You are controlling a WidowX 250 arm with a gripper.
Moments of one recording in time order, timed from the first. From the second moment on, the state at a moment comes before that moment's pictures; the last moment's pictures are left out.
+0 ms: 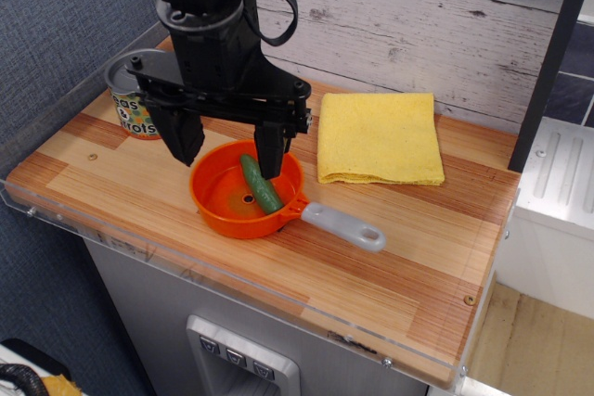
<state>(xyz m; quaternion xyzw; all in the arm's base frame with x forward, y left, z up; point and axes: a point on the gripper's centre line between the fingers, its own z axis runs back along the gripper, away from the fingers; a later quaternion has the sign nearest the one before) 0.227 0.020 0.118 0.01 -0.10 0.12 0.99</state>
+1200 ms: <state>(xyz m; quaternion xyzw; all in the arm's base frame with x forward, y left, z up) 0.350 -0.003 0.065 -0.04 -0.08 0.27 0.96</state>
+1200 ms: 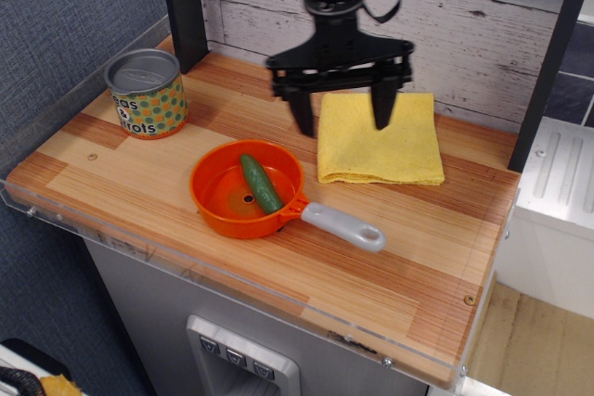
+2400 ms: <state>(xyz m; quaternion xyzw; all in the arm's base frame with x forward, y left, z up) 0.399 -0.026 0.015 -0.01 -0.03 0.24 0.97</state>
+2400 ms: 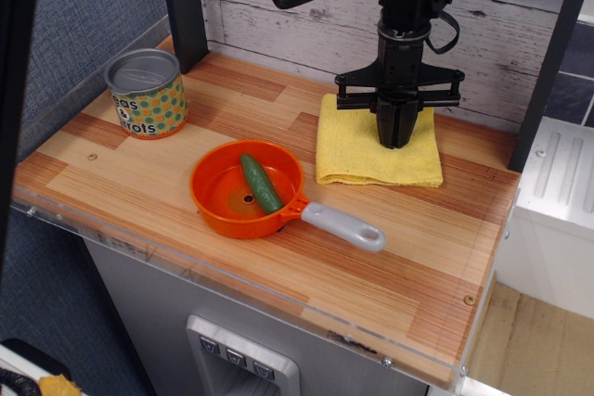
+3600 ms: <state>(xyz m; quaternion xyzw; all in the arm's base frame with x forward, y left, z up) 0.375 0.018 0.009 0.02 0.00 -0.07 1.00</state>
